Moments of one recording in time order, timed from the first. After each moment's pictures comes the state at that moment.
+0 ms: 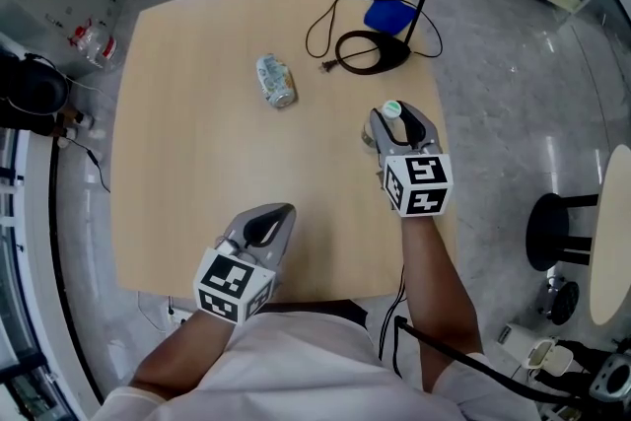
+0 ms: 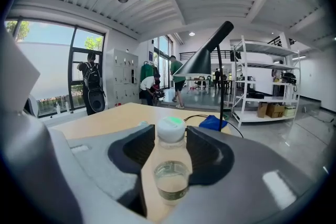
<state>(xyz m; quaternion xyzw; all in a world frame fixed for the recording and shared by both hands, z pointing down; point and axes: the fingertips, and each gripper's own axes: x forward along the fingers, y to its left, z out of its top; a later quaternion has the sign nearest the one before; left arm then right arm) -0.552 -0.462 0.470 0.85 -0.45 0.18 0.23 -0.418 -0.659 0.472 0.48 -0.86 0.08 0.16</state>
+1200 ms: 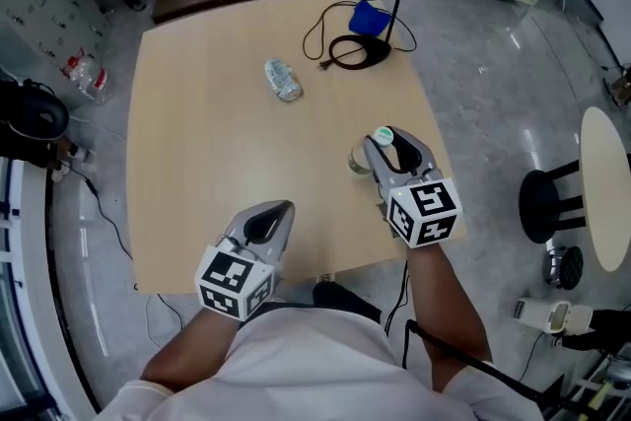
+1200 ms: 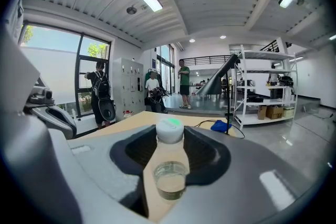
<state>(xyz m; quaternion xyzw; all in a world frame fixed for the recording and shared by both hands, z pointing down) -0.598 -0.395 0.430 0.88 -0.42 0.13 0.19 -0.457 -0.515 0.399 0.48 -0.86 0.07 0.13</state>
